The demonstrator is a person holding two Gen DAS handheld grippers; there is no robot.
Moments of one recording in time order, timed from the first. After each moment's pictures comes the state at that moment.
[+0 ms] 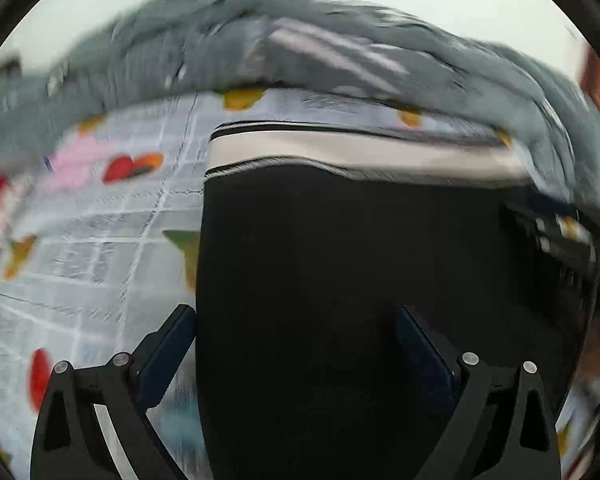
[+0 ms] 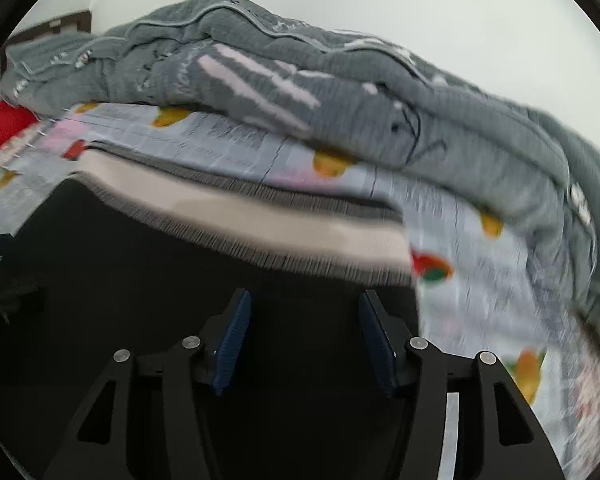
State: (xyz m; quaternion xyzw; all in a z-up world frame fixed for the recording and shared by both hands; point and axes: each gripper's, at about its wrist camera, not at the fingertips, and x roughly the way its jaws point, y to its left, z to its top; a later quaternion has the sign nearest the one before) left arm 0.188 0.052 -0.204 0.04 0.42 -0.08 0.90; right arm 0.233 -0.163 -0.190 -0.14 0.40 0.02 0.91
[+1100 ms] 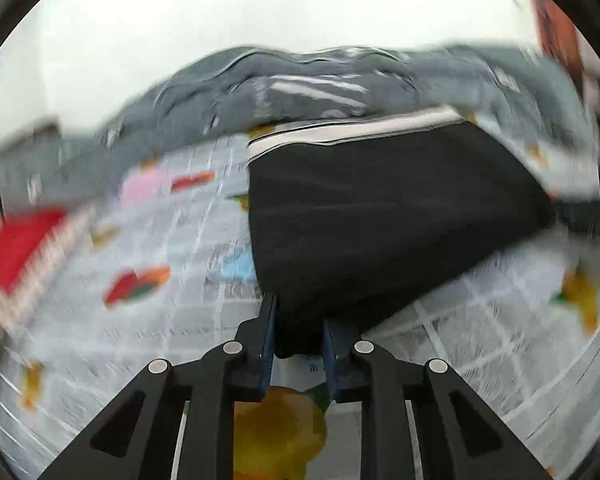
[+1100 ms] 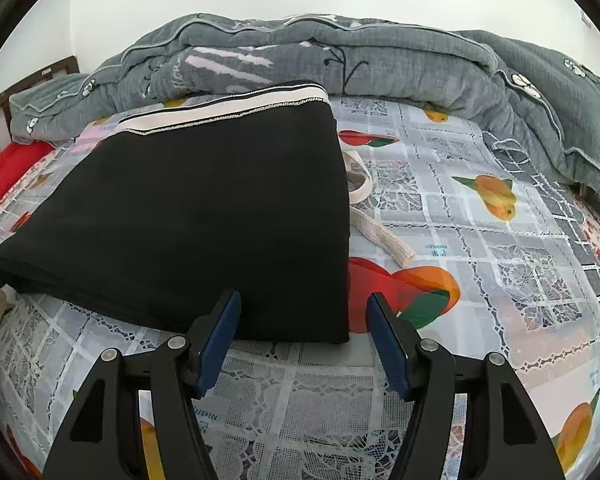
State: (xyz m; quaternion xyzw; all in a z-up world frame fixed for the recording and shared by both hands) left arm 0.057 0.080 -0.208 0.06 0.33 -0.05 0.94; right arm 0.103 -0.231 -0.211 -0.03 0.41 0.01 0.91
